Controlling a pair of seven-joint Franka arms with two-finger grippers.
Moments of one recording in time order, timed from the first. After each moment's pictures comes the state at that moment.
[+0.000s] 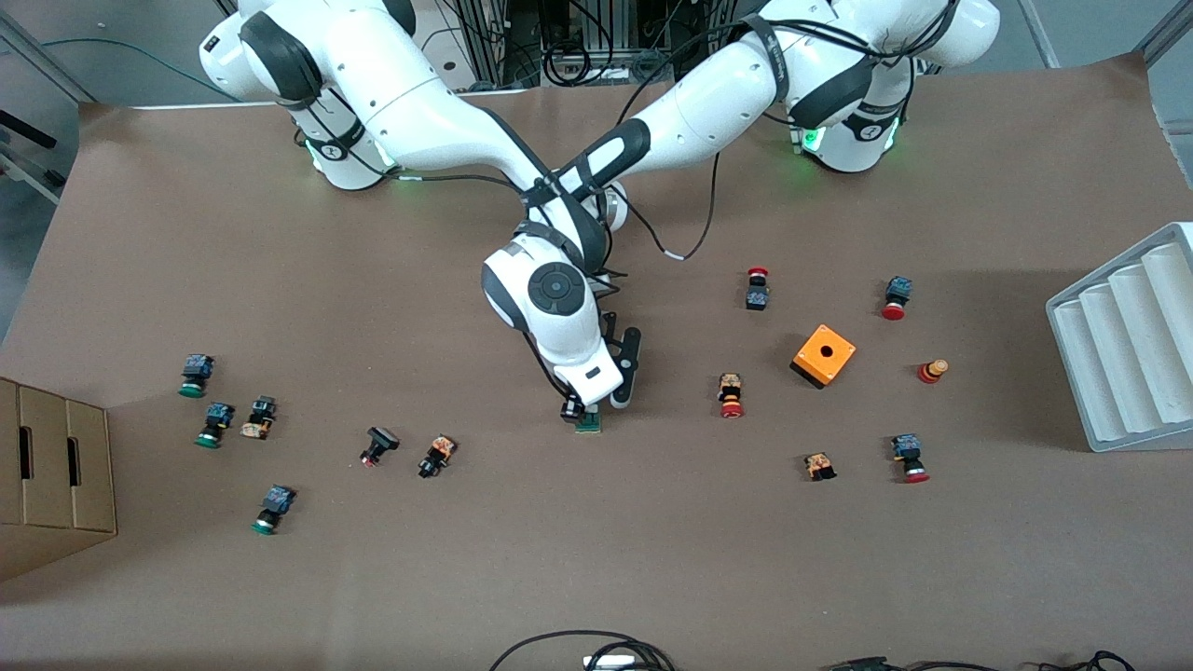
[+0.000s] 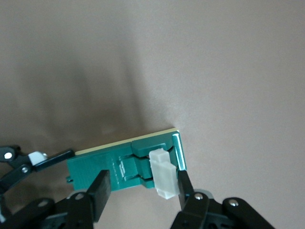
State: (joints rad) left arm -0.78 1.00 -0.43 -1.59 1.83 1.87 -2.45; right arm 0.82 0.77 -0.14 -1.46 0.06 2.33 -0.66
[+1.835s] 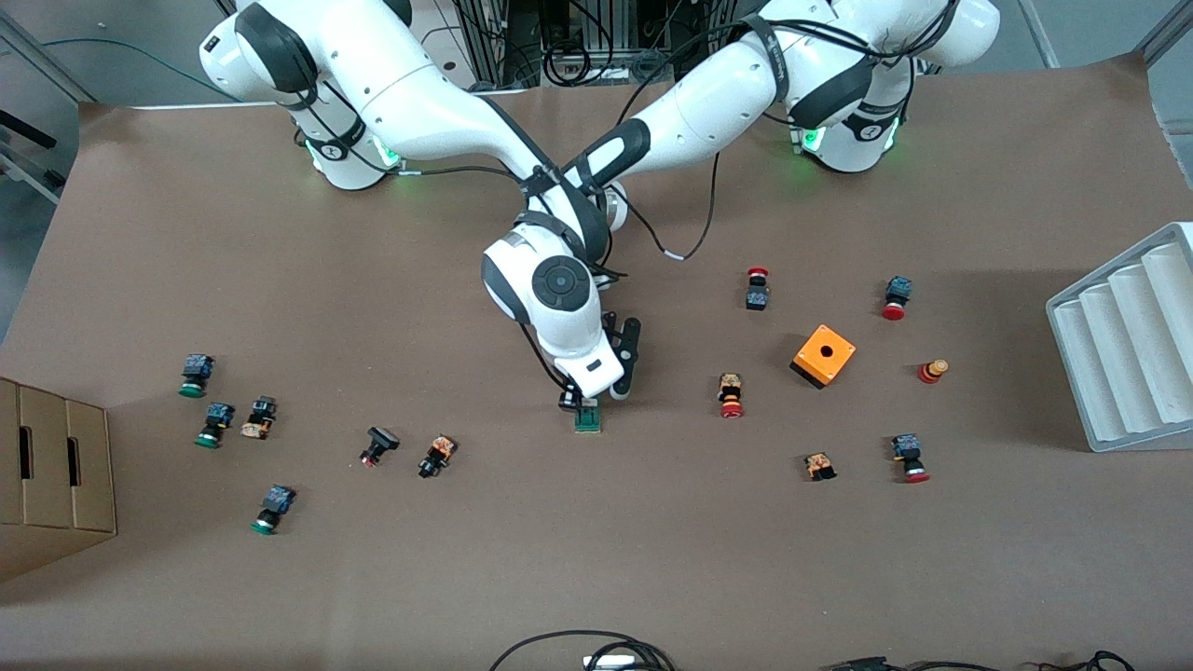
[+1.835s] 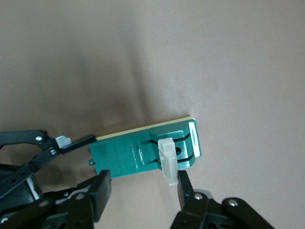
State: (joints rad) left arm -0.78 1.00 -0.43 -1.59 1.83 1.87 -2.45; right arm 0.83 0.74 -0.14 -1.46 0.06 2.23 -0.66
